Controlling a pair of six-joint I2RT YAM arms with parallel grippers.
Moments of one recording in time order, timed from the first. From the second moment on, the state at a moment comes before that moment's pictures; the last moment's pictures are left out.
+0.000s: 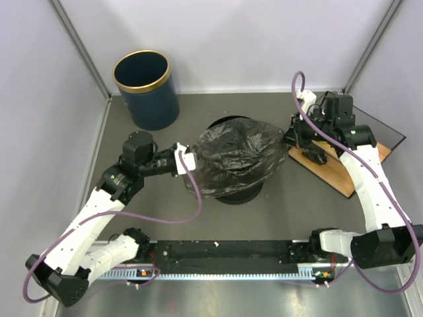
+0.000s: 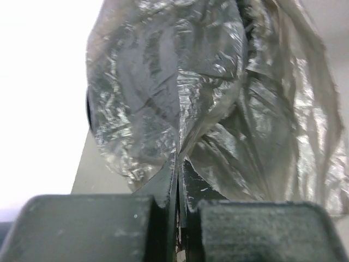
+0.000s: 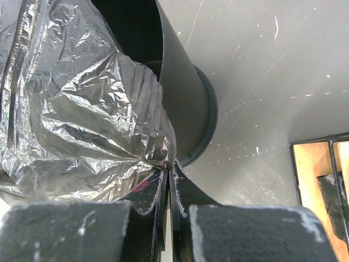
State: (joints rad) left arm -0.53 0.91 0.99 -0.46 0.66 0.80; right arm 0.12 1.22 1.31 -0.81 -0.63 -0.15
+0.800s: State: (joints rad) left arm -0.40 1.40 1.22 -0.21 0.13 -0.03; right arm 0.12 1.39 1.32 -0.67 -0.56 -0.06
